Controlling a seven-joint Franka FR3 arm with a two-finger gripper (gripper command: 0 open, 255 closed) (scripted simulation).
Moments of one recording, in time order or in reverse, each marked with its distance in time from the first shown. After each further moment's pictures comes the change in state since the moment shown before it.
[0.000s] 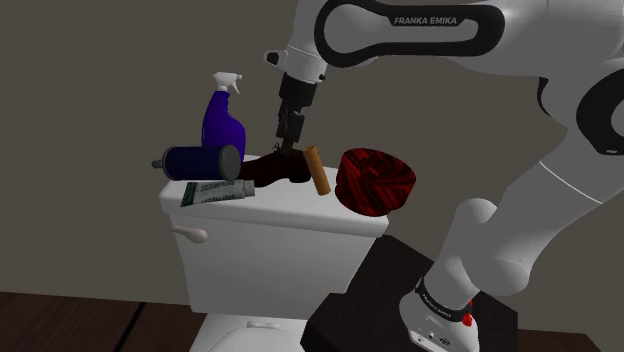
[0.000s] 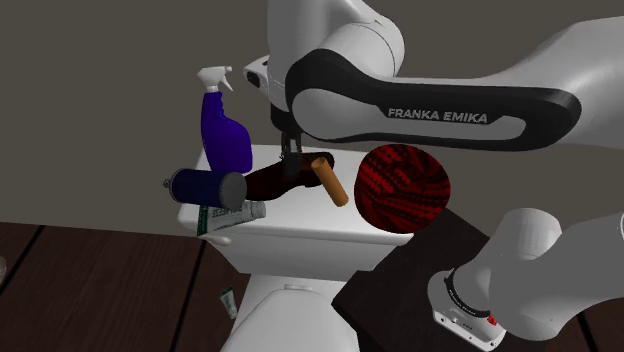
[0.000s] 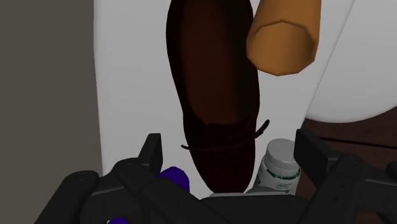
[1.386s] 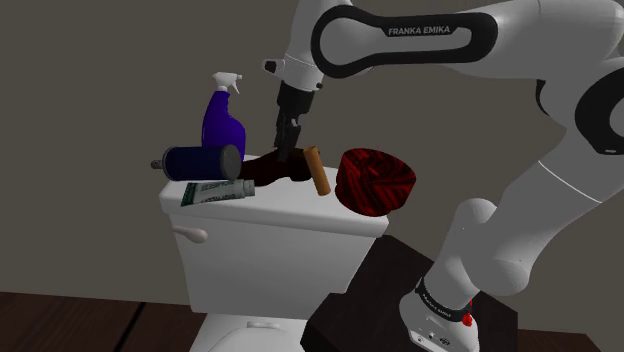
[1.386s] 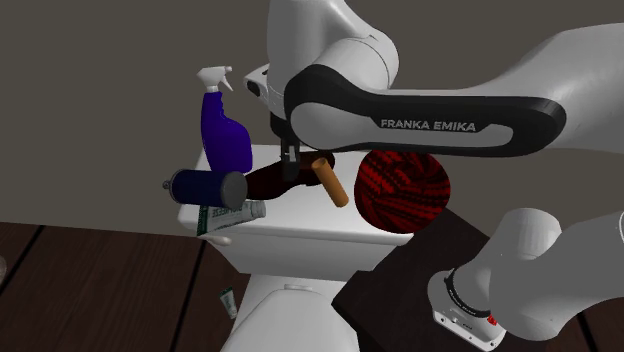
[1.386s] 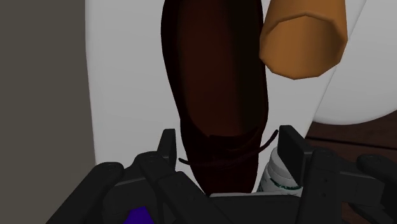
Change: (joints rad) arm 0.002 0.007 0.003 -0.035 0.002 0.042 -0.001
